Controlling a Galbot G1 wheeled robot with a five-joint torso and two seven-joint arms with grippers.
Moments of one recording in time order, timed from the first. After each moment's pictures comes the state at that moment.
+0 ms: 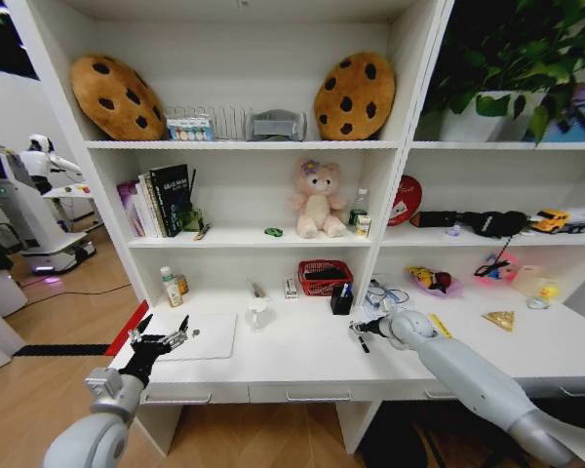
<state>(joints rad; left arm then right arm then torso) 1.58 -1.21 -0.80 -2.20 -0.43 0.22 0.04 -0.58 0.77 -0.14 1.31 1.03 -0.73 0.02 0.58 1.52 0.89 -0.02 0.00</state>
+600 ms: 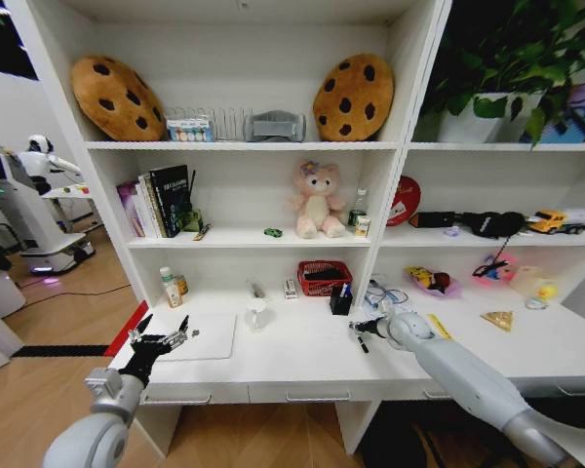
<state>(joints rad) 1.58 -1.21 -0.80 -2.20 -0.43 0.22 0.04 -0.58 0.79 -0.15 1.28 1.01 -0.72 0.01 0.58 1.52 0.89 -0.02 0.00</state>
